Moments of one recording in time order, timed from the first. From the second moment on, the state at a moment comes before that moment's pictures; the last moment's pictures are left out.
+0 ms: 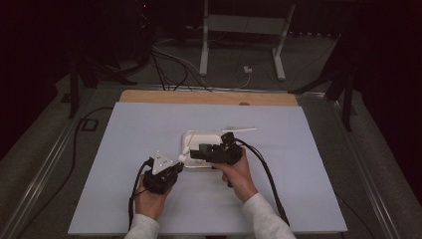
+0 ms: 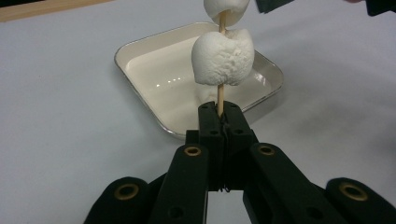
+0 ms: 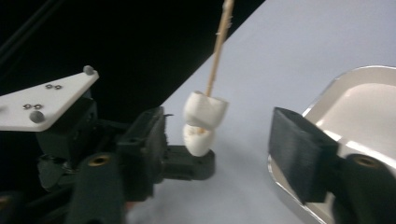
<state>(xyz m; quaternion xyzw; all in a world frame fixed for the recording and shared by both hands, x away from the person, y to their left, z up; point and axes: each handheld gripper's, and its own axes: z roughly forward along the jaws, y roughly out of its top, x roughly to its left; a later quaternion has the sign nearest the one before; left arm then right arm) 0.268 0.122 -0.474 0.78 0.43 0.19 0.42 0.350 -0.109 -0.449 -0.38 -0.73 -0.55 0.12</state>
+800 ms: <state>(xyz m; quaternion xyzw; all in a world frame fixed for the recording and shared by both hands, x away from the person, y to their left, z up) 0.266 0.118 -0.473 0.78 0.42 0.18 0.43 0.353 -0.086 -0.461 -0.38 -0.72 -0.56 0.16</state>
